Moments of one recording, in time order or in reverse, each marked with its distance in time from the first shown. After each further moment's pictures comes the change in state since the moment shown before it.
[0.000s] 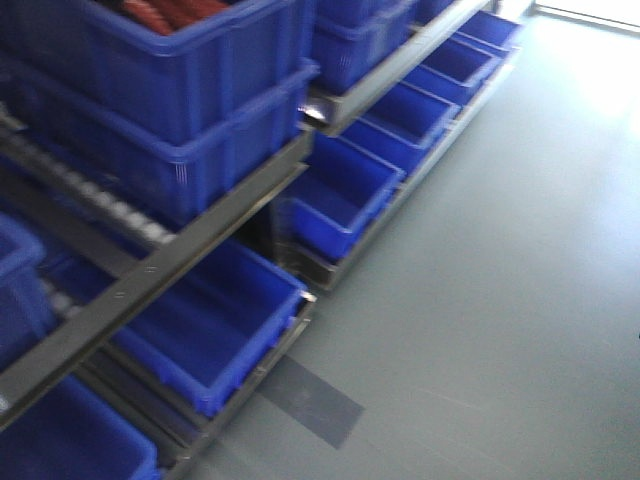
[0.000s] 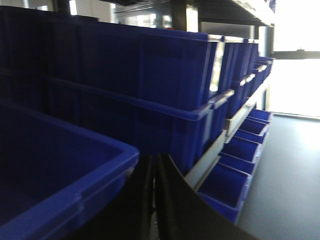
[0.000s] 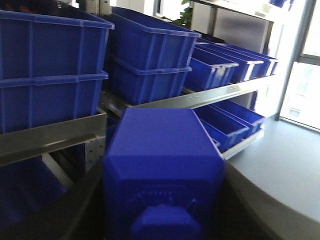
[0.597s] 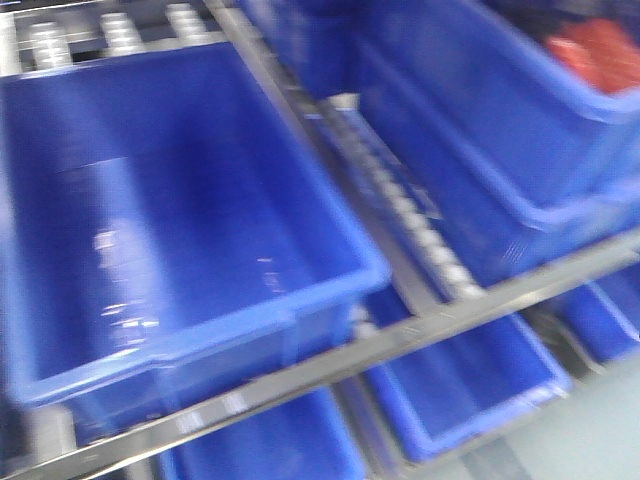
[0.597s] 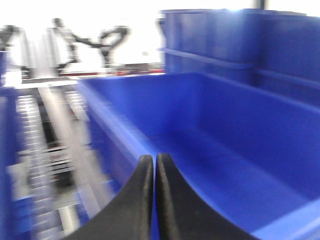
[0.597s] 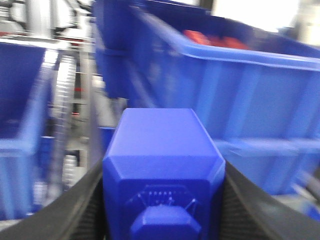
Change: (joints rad) arm 0.000 0.000 0.000 0.000 0.000 0.000
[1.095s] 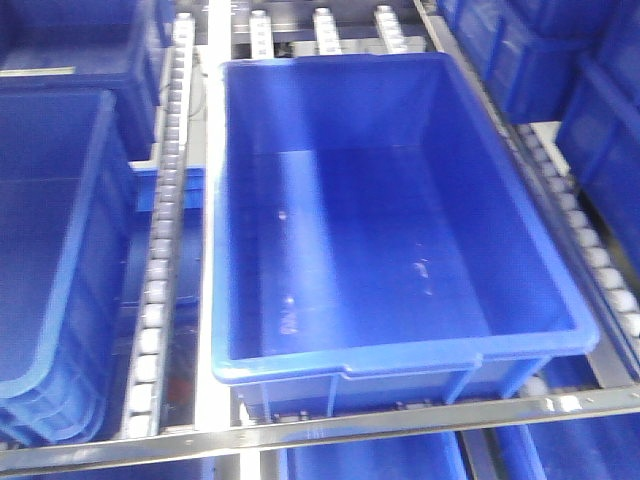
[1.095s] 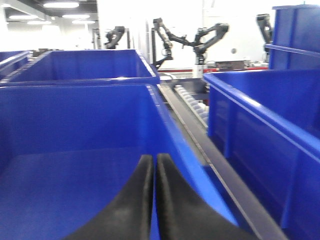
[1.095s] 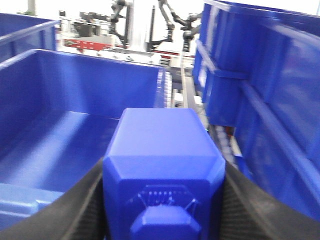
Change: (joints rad) arm 0.000 0.000 0.000 0.000 0.000 0.000
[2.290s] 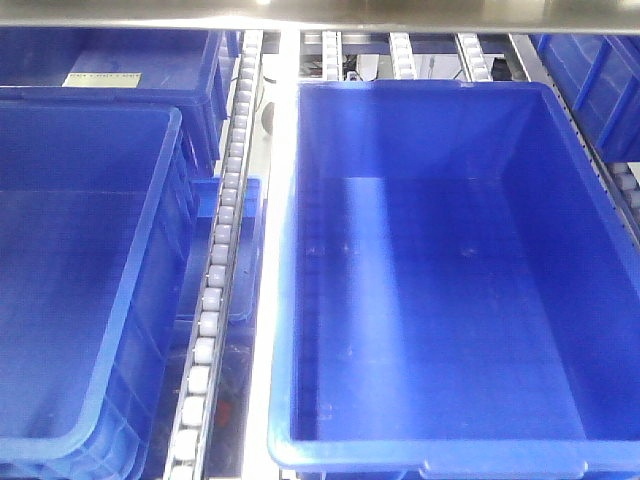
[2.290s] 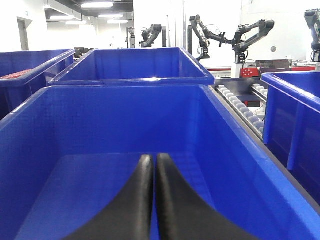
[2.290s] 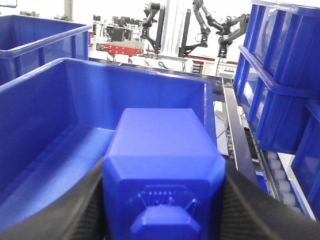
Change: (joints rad) arm 0.000 0.000 0.000 0.000 0.000 0.000
